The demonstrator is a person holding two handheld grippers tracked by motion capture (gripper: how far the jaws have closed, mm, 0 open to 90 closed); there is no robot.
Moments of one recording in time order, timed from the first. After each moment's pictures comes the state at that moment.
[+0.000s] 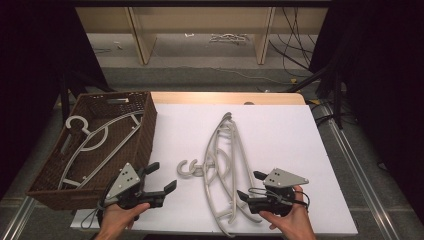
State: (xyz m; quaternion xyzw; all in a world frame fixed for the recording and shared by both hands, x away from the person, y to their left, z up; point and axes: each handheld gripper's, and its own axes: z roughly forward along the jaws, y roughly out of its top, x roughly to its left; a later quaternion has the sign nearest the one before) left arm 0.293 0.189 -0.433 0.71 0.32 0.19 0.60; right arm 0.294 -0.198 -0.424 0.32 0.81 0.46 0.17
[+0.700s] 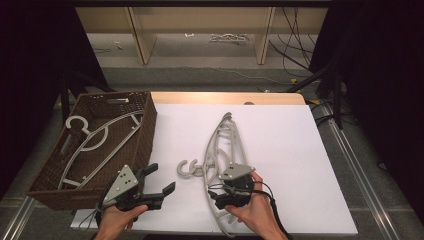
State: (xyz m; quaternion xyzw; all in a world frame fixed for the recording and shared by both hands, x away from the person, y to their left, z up) left arm 0.292 0.190 -0.435 0.71 0.32 0.21 0.59; right arm 0.319 -0.111 -0.432 0.29 0.87 0.36 0.15
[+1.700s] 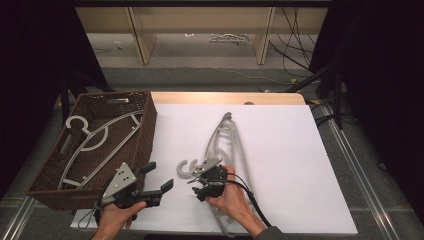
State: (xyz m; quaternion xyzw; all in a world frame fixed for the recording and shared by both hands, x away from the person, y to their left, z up) left arm 0.297 0.195 -0.435 0.71 0.33 0.21 0.59; right arm 0.360 -0.056 -0.471 0.27 0.90 0.31 0.13
